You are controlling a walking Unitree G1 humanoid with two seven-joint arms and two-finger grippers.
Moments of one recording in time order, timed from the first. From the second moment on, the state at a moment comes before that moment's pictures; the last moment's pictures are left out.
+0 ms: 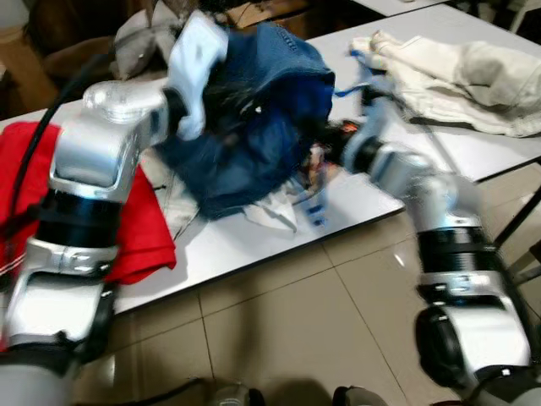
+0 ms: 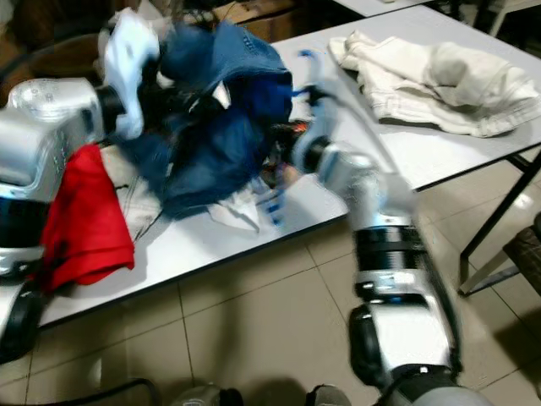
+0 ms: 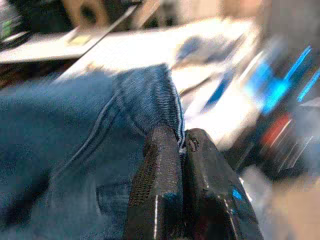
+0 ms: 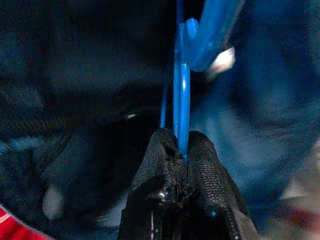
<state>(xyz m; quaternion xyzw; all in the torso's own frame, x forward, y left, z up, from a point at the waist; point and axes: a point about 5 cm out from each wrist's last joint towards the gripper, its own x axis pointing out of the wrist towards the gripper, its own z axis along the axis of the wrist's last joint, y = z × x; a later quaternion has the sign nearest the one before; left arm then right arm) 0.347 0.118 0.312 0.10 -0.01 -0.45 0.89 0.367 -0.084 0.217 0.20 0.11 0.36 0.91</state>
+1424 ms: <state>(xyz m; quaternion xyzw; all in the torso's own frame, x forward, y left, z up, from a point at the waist) 0.352 0.121 0.266 0.22 0.06 -0.37 0.90 0.330 -0.112 0.161 0.35 0.12 0.16 0.91</state>
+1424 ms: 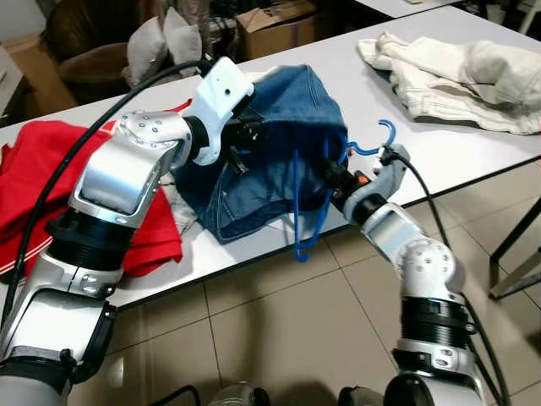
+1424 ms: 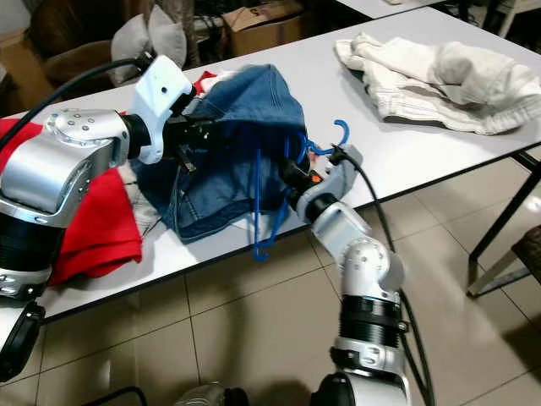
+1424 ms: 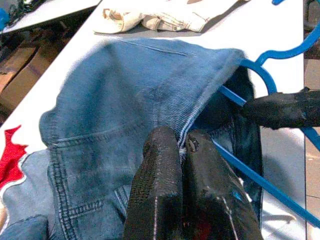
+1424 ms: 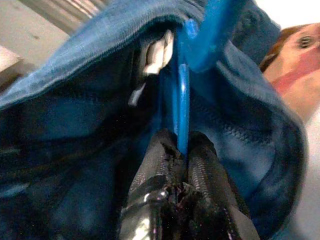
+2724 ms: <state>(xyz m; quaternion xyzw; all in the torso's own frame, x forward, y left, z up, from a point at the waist) 0.341 0.096 0.357 -0.05 -0.05 -0.38 0.92 0.380 -0.083 0.188 0.34 0.14 0.32 0.87</state>
